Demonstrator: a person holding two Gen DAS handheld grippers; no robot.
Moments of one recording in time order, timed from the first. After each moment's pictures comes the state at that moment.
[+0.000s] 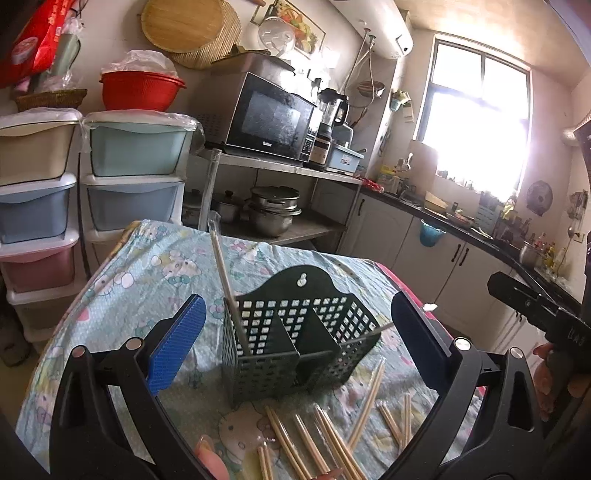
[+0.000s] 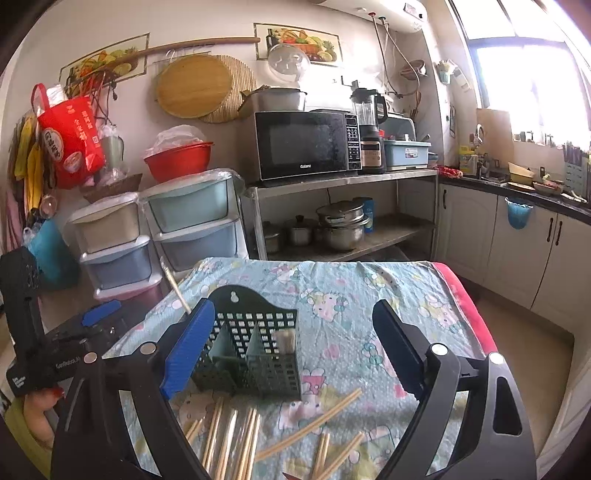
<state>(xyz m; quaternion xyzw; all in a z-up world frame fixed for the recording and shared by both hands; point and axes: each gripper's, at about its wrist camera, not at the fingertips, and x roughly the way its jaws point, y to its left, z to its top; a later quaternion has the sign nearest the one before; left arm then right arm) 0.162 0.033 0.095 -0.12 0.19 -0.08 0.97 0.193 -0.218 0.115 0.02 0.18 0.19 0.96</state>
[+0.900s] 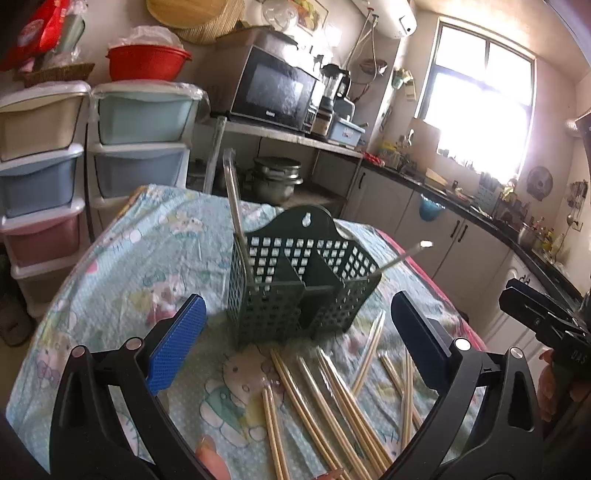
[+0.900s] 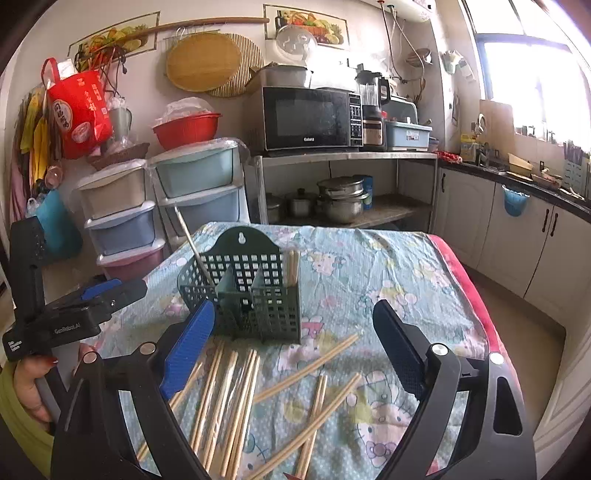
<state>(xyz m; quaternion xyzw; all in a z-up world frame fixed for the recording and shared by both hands) 0.132 0.035 0.063 -0.12 0.24 -0.08 0.96 0.145 -0.225 0.077 -0.01 0.22 0.19 0.96</state>
